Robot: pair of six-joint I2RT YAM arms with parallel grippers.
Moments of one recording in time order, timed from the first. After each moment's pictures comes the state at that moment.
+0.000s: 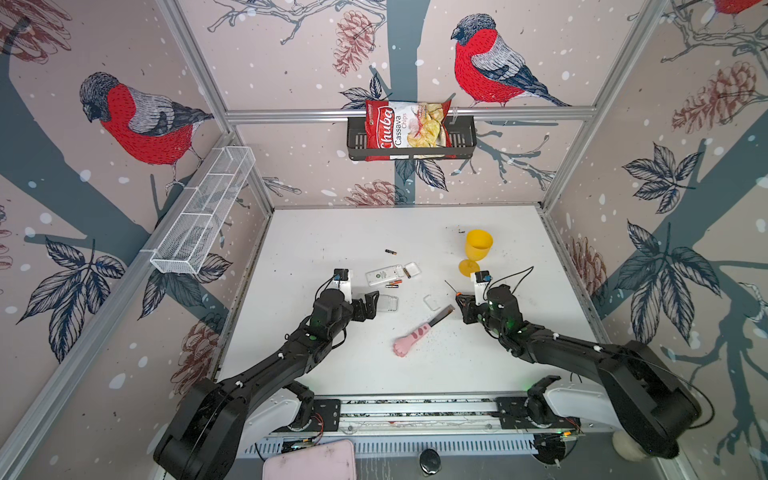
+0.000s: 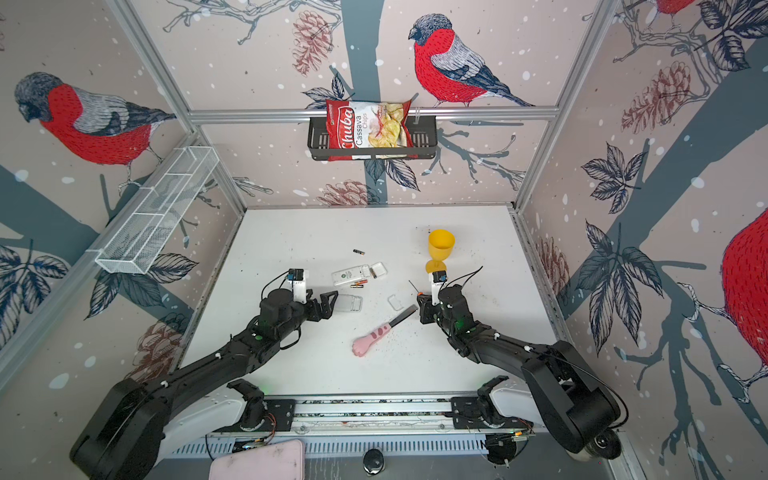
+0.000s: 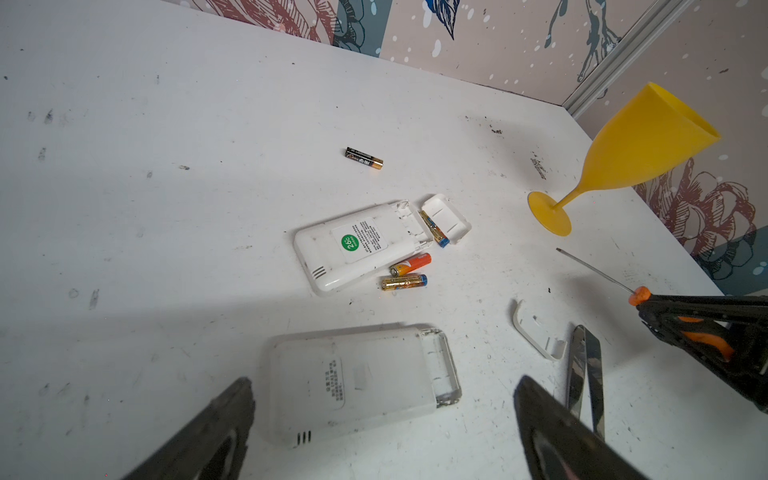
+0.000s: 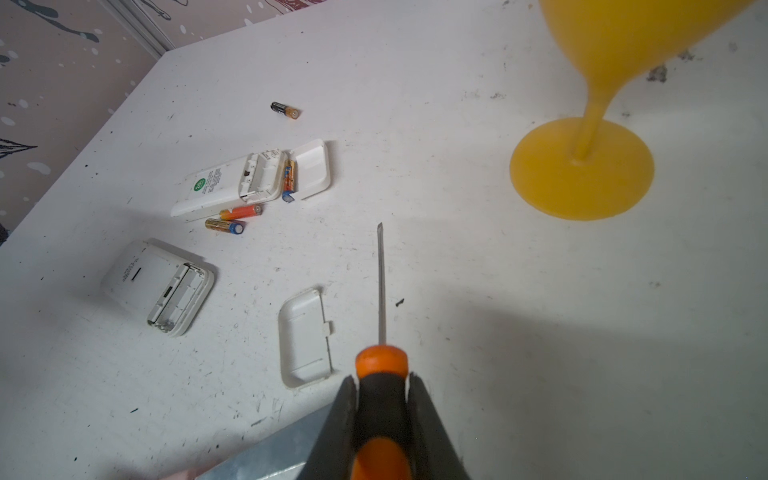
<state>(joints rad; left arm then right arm) -0.49 1.05 0.31 0.30 0.02 -0.39 0.55 1.25 0.30 0.39 -0.06 0.34</state>
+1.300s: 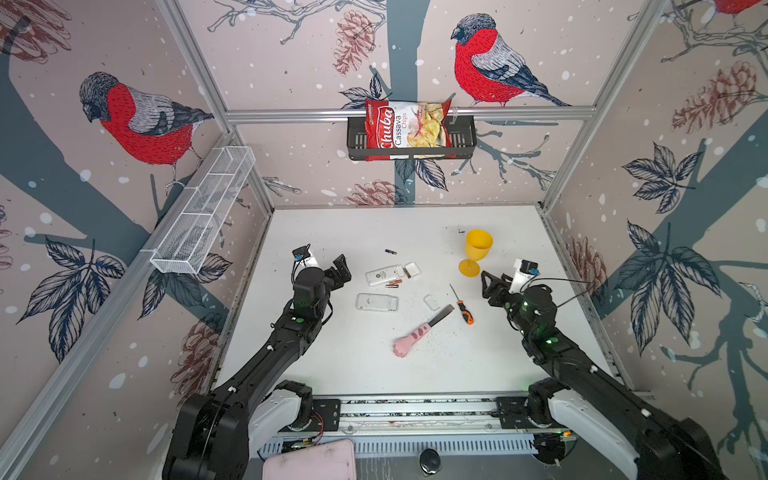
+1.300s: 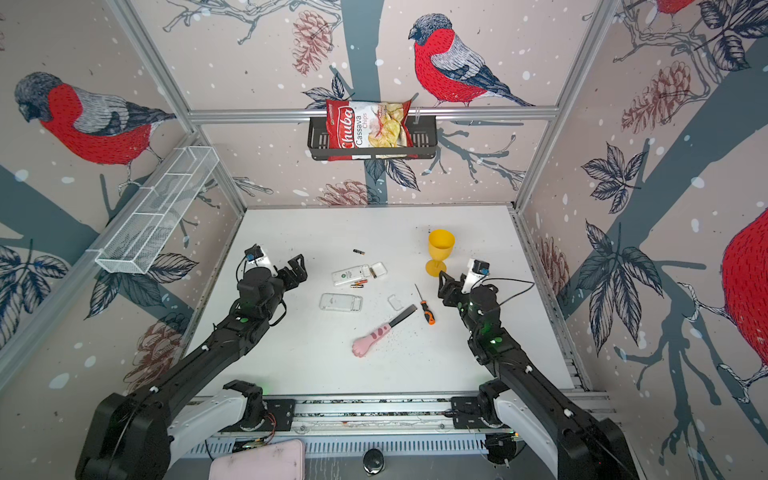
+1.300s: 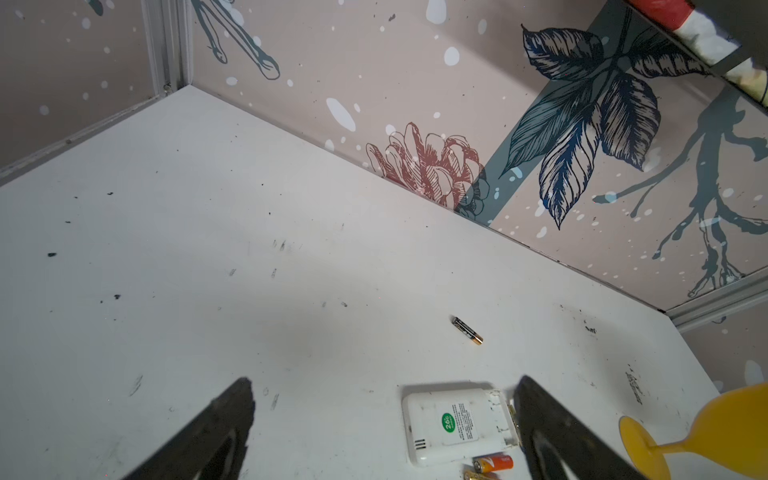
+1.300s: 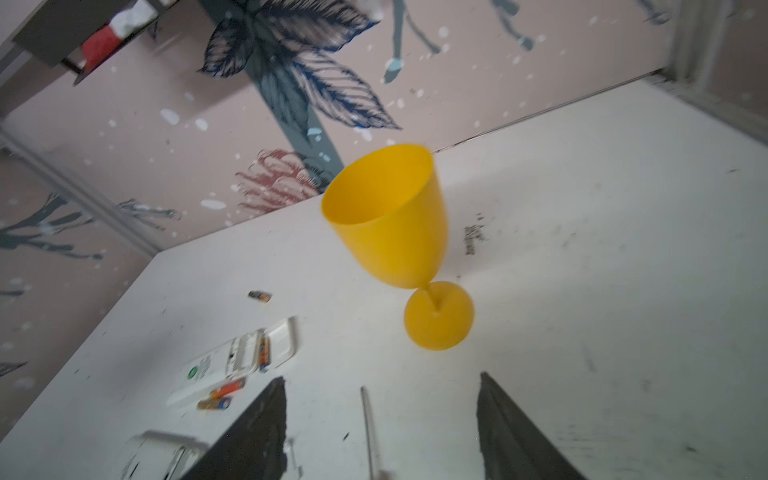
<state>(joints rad) -0.27 1.05 0.50 0.24 -0.19 -0.52 0.32 0.82 0.28 0.31 0.10 0.41</state>
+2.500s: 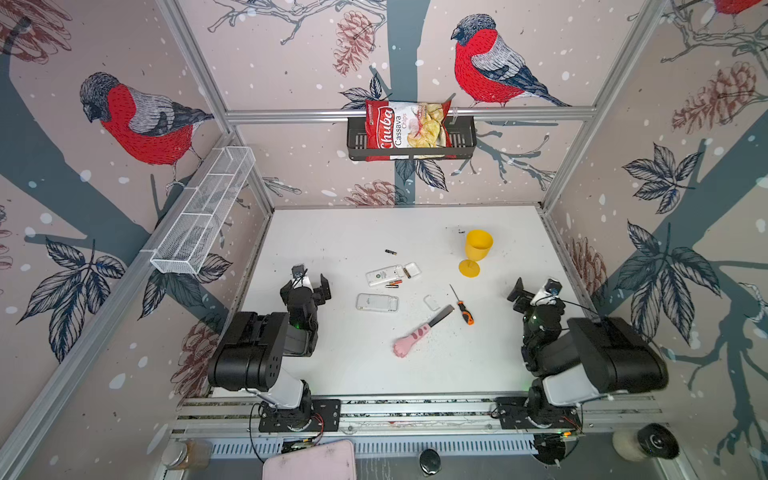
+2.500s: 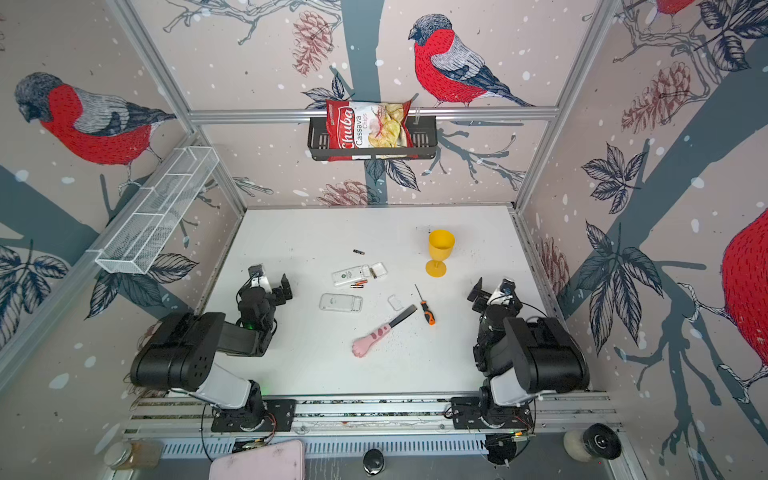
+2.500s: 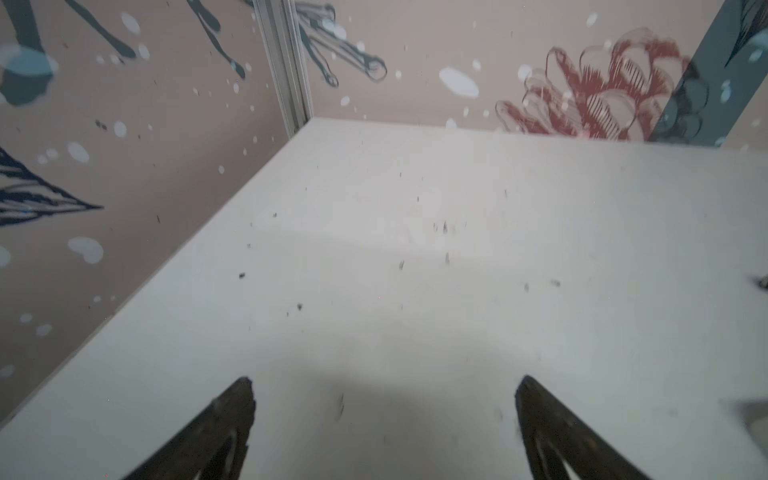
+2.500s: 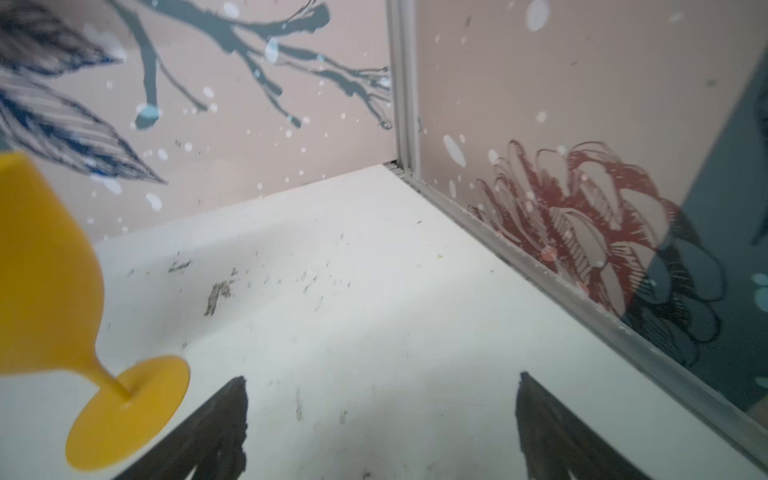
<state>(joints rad) -0.04 1.55 0.21 1.04 -0.26 -0.05 0.11 1.55 0.03 1.37 0.36 0.09</state>
